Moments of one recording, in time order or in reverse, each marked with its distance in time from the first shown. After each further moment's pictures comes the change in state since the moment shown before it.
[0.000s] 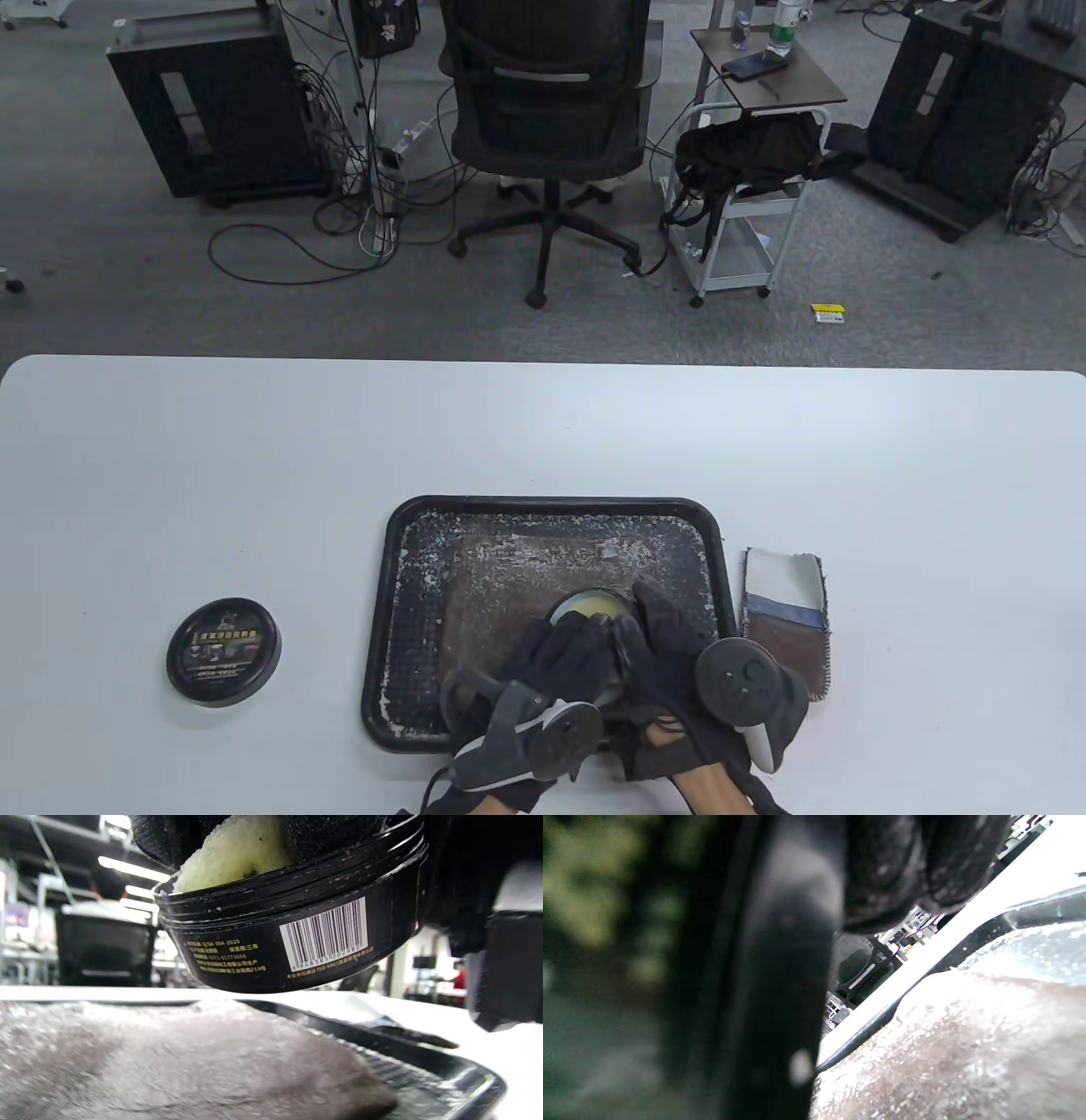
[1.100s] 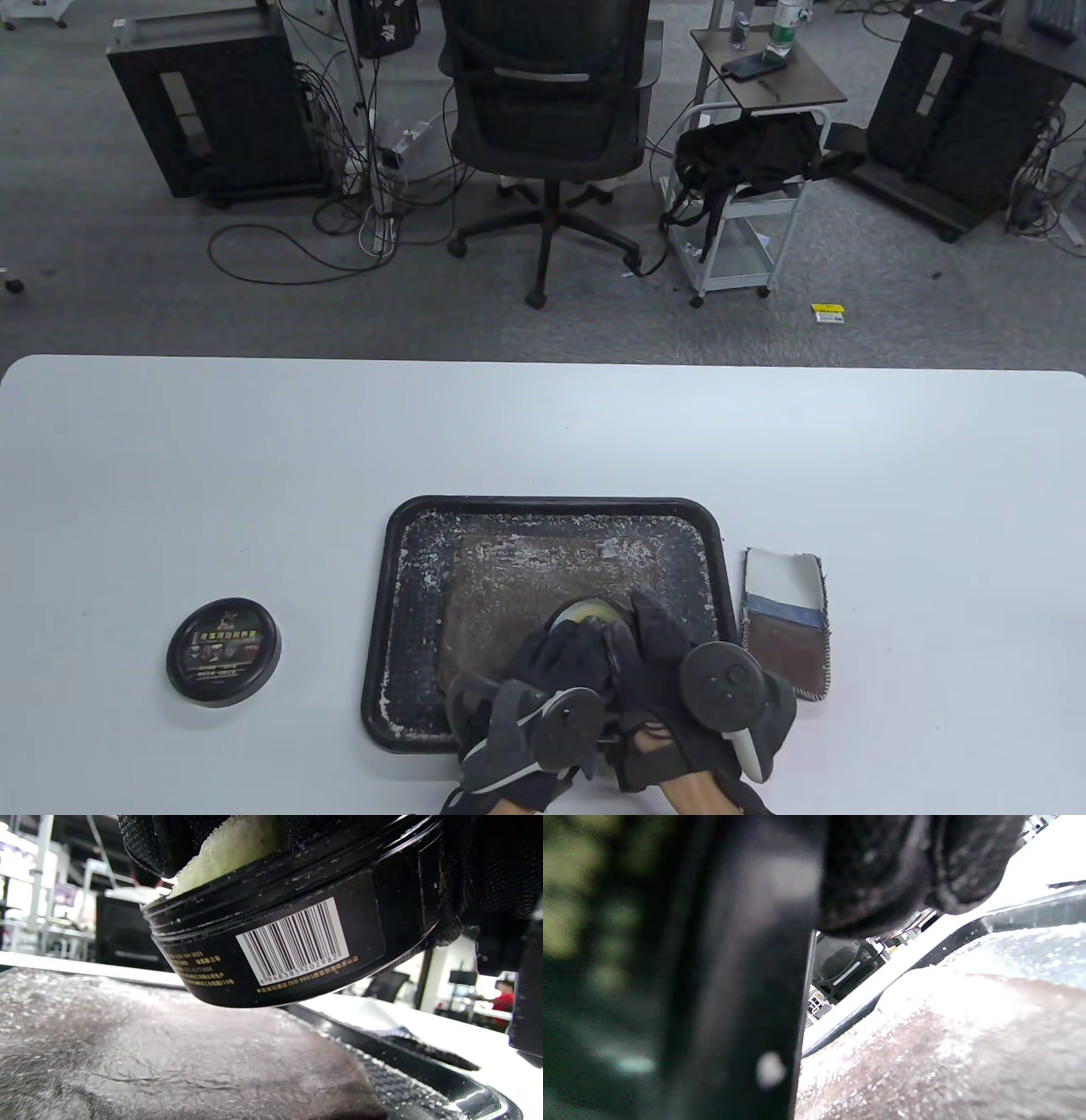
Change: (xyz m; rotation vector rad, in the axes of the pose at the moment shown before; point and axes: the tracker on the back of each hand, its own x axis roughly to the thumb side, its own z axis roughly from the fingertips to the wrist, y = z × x) left_hand 0.005 -0.004 -0.003 -0.019 0.145 0.029; right_hand 0.007 0.006 0.007 0.019 0.039 0.086
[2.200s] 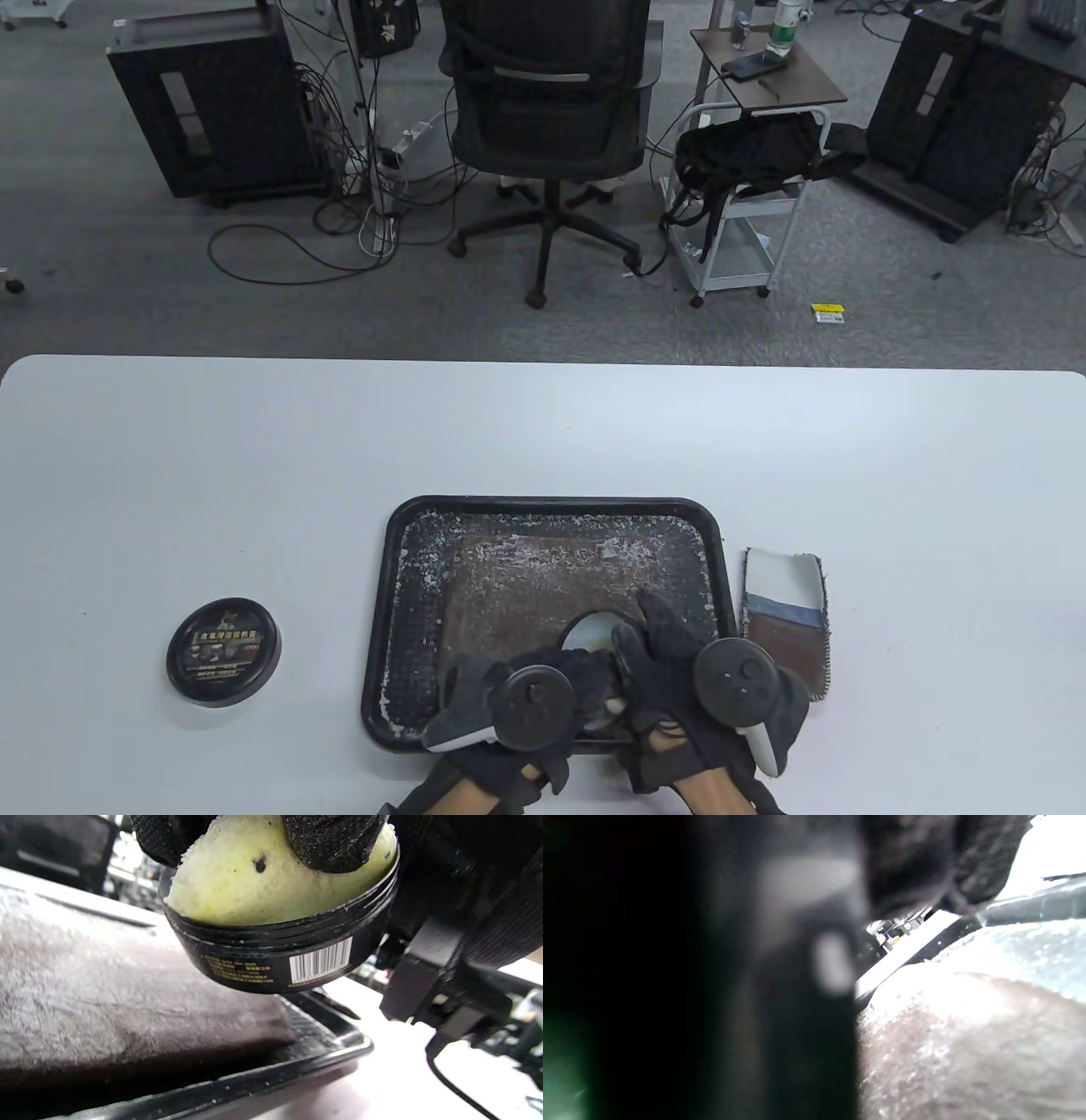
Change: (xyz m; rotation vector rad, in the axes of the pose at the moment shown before) left_hand -0.031 -0.002 -0.004 -0.223 -0.222 0.264; right_hand -0.013 -0.006 -0.004 0.037 -0.013 -0.022
